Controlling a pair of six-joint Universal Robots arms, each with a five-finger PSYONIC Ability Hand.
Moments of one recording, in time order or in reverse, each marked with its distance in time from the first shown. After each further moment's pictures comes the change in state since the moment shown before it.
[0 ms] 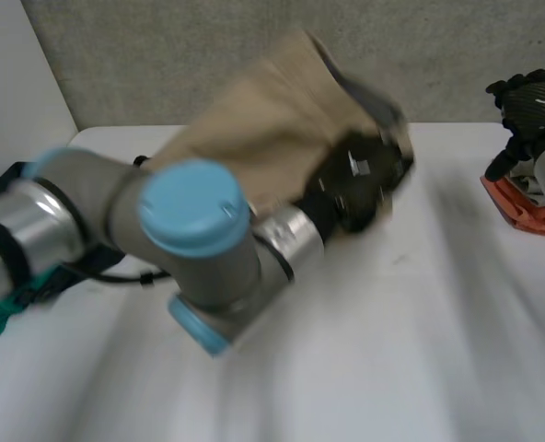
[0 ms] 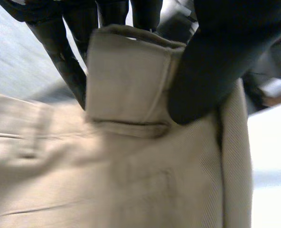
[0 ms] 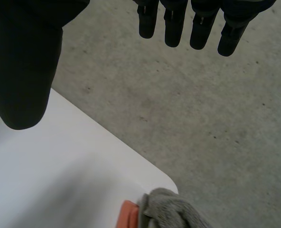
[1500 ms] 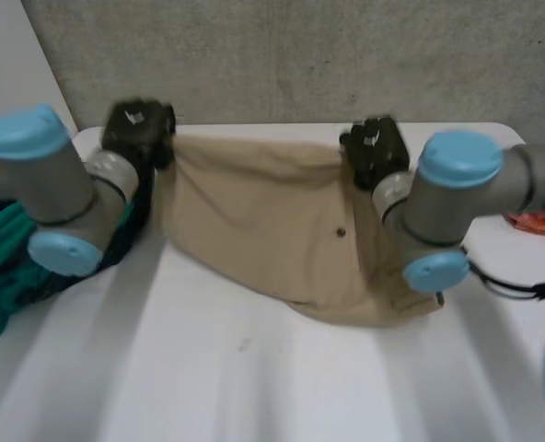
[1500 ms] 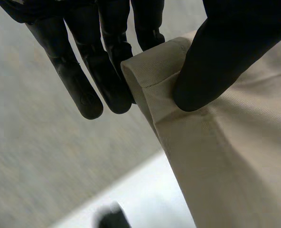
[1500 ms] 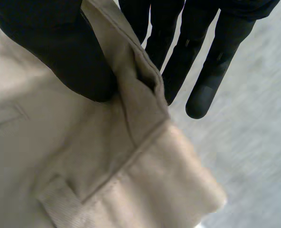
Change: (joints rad) left arm 0.500 0.101 -0.067 -0.060 -0.214 -0.004; right arm 0.355 0.439 -0.369 -0.122 0.023 -0.136; left_hand 0.286 0.314 0.306 0.309 0.248; right_hand 0.872 0.965 0.979 0.987 0.943
